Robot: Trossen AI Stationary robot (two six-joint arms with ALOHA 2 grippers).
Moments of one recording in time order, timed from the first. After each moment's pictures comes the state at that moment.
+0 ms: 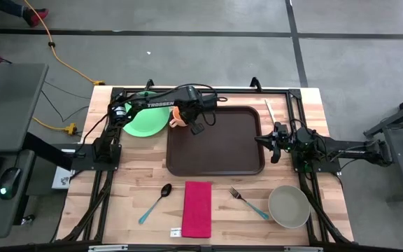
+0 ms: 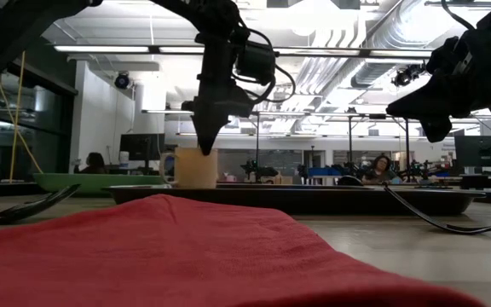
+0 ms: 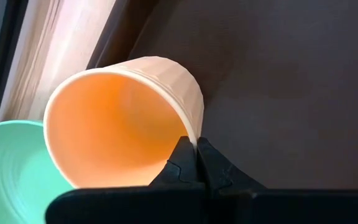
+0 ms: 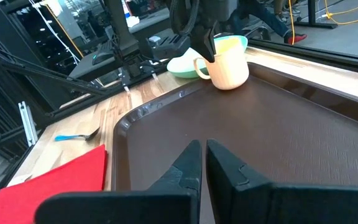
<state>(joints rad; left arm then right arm) 0.32 2.10 1.85 -1.31 -0.25 -0.29 -0.13 0.20 0.01 0.04 0.06 0.39</state>
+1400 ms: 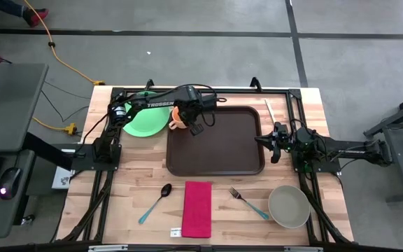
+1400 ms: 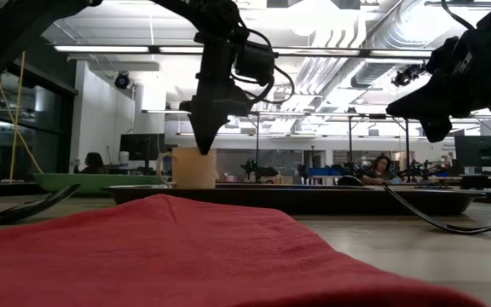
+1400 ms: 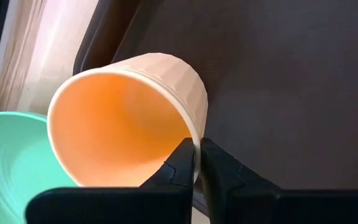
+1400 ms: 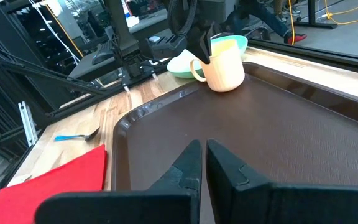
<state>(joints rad) 0.32 2.10 1.85 -1.33 -0.21 -0.29 -0.13 0.20 0.01 0.04 0.06 0.39</state>
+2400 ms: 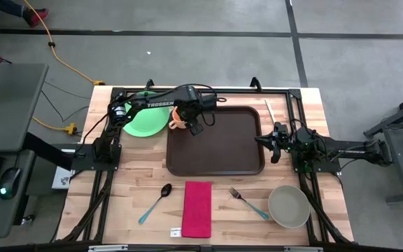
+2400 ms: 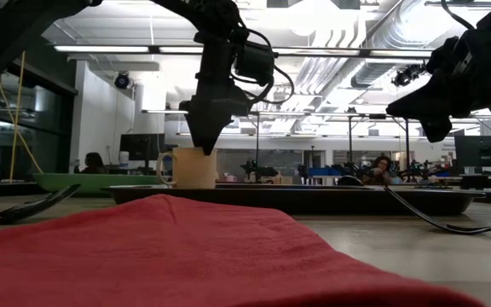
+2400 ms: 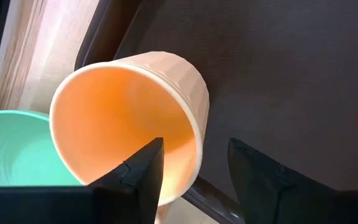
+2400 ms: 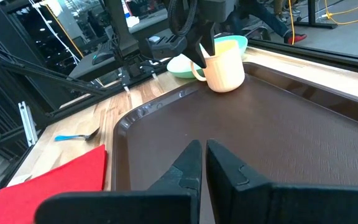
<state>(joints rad) 0.32 2.10 1.85 -1.34 -0.21 -0.29 -0.13 0.20 0.01 0.04 0.06 0.39</state>
